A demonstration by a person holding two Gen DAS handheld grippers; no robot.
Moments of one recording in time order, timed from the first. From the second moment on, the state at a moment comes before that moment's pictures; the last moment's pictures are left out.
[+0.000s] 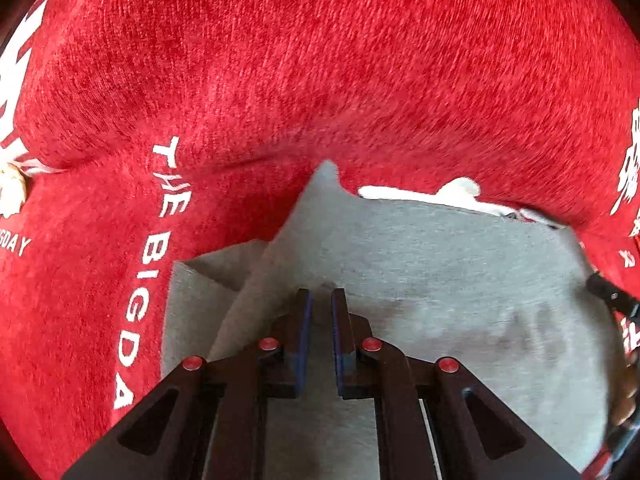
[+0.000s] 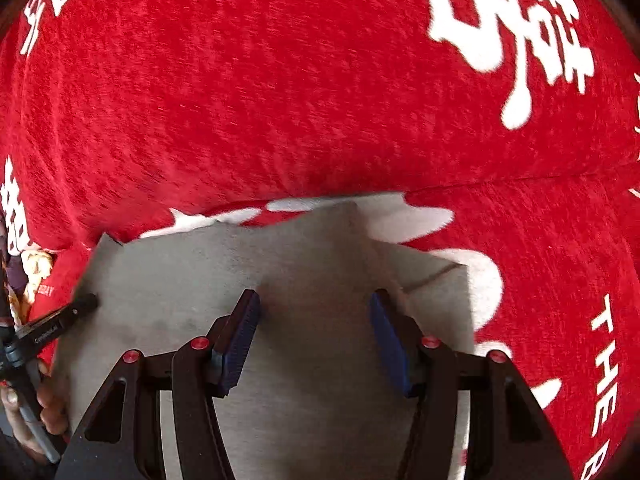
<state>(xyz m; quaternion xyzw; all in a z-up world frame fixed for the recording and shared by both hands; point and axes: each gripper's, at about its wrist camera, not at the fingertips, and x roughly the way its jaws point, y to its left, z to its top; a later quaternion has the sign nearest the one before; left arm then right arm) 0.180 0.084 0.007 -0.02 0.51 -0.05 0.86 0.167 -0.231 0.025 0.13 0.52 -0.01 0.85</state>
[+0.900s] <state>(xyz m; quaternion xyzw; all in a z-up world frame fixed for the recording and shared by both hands) 0.014 0.083 0.063 -0.02 0.38 0.02 0.92 0.060 -0.139 0.061 0.12 0.50 0.06 0.86</state>
